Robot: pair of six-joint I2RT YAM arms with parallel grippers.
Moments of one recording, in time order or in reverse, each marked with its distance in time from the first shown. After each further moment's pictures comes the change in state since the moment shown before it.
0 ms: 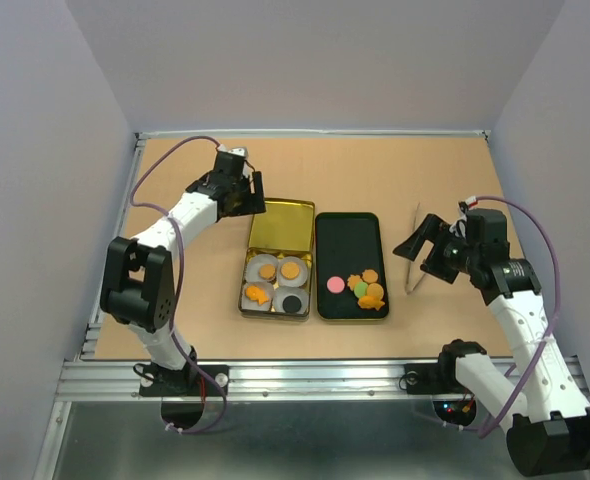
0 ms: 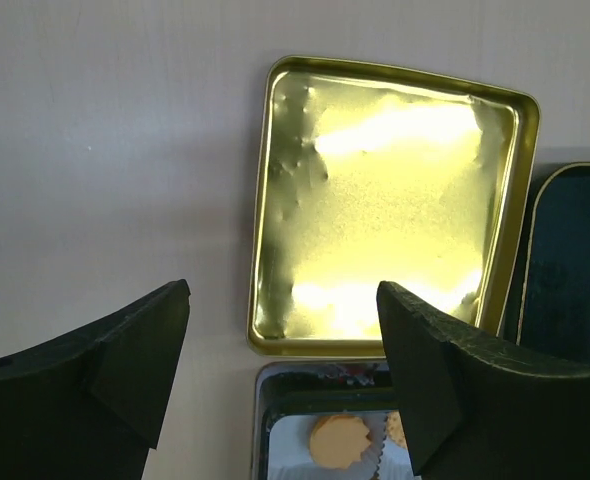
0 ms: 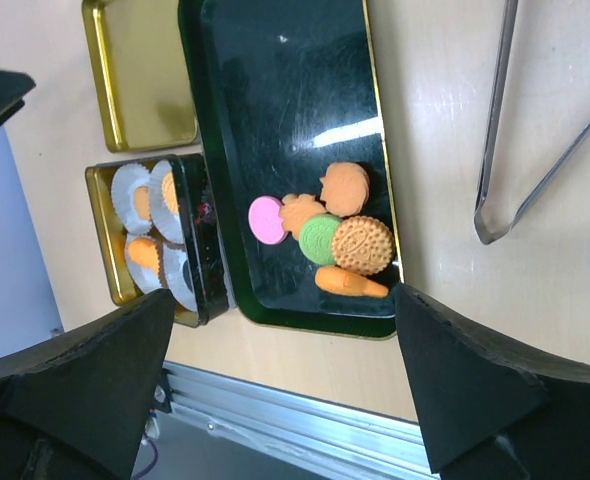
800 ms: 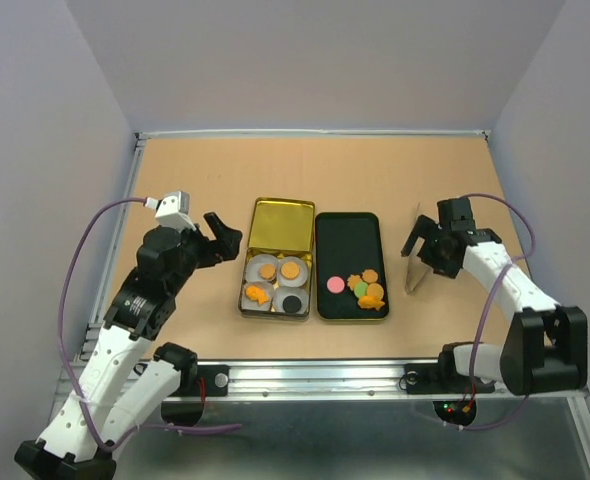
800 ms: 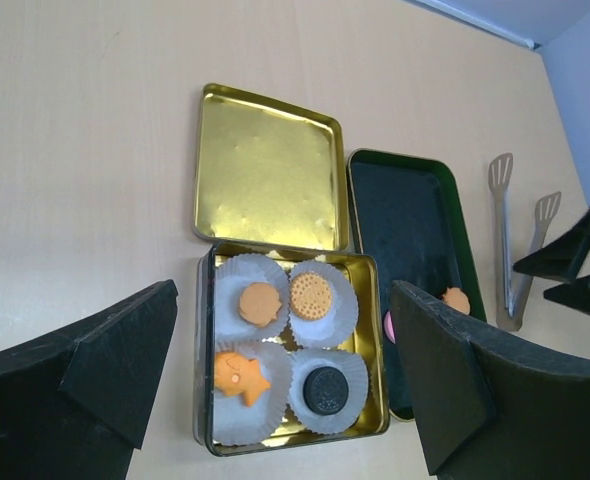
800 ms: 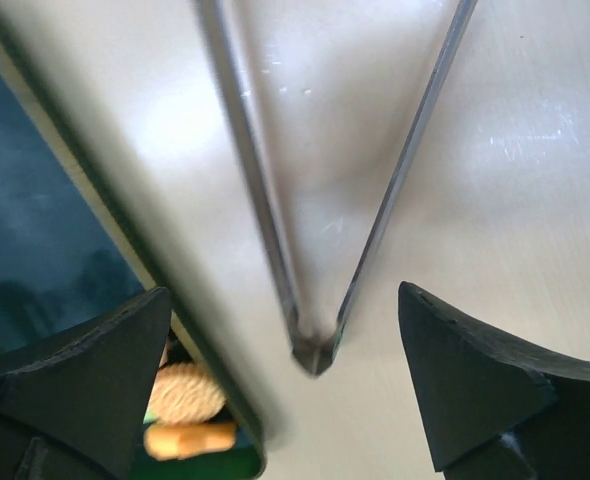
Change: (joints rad) left arm -0.062 -1.002 -0.452 -0.052 -0.023 -0.155; right arm -0.013 0.513 -0.047 0.185 0.394 -0.068
